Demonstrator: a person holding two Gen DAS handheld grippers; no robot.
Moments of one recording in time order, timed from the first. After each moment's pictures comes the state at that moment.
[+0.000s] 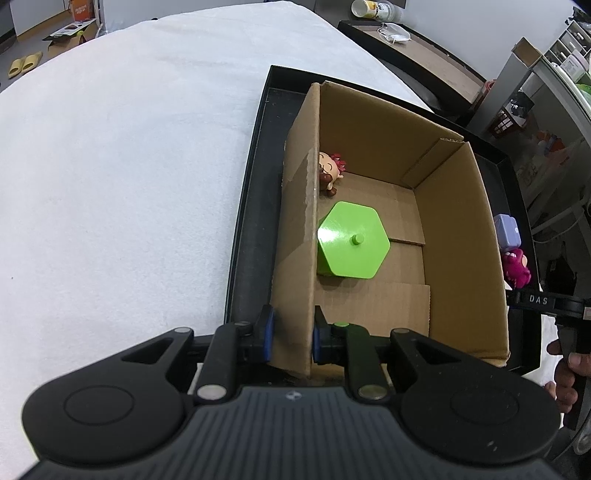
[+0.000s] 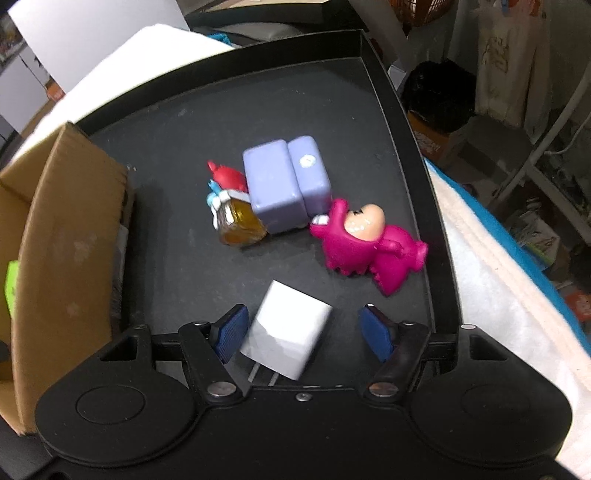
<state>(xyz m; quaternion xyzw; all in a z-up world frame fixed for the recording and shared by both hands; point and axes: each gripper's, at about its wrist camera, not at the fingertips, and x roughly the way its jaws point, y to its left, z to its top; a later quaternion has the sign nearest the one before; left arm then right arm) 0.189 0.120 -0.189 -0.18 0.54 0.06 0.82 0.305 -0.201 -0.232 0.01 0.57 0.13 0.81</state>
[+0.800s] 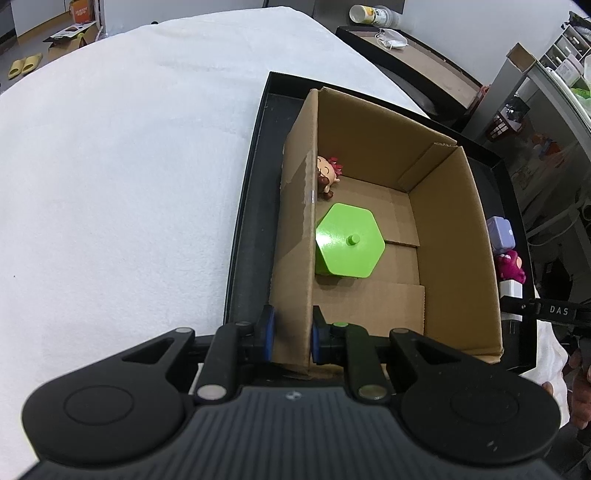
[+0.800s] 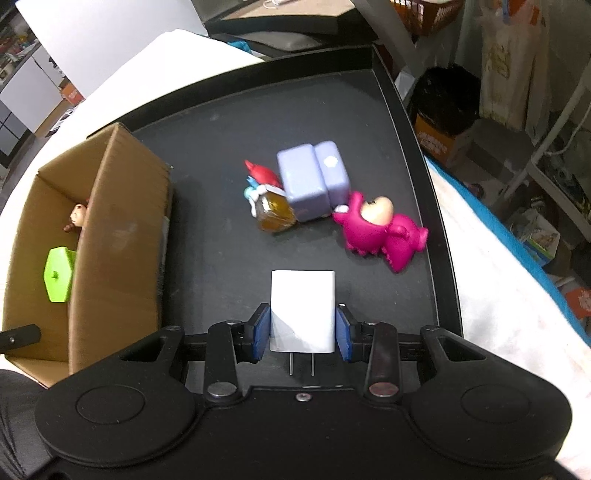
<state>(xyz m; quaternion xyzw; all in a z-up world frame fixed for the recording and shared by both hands) 0.182 0.123 -0.185 -0.18 0.53 0.06 0.83 0.283 -0.200 -0.199 0.03 0.56 0.15 0.81</state>
